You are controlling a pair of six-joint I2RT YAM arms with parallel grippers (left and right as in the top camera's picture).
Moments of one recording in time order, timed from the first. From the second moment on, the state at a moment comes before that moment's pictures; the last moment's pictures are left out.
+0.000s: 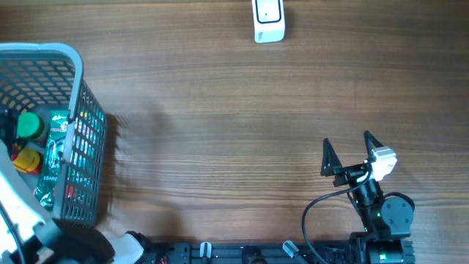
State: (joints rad) left arm 0.75 1.53 1.48 -1.09 -0.27 -0.79; right arm 0.03 0.01 0.01 0.01 -0.20 0.13
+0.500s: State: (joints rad) left arm 0.80 1.71 1.48 -0.98 -0.27 -0.80; right arm 0.03 0.01 0.01 0.01 -0.20 0.13
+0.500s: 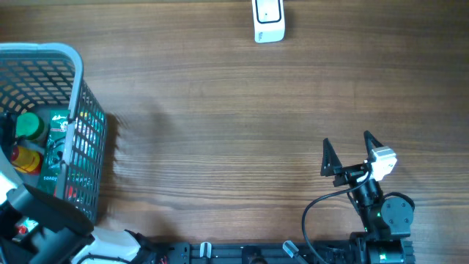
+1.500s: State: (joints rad) left arm 0.80 1.57 1.48 -0.95 -0.22 -0.81; right arm 0.03 0.01 0.01 0.01 -0.20 0.13
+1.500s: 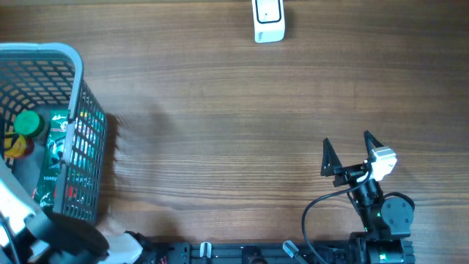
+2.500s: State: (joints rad) left arm -0.10 1.25 1.48 -1.00 0.38 -0.66; right arm 0.03 0.01 0.01 0.01 -0.20 0.13
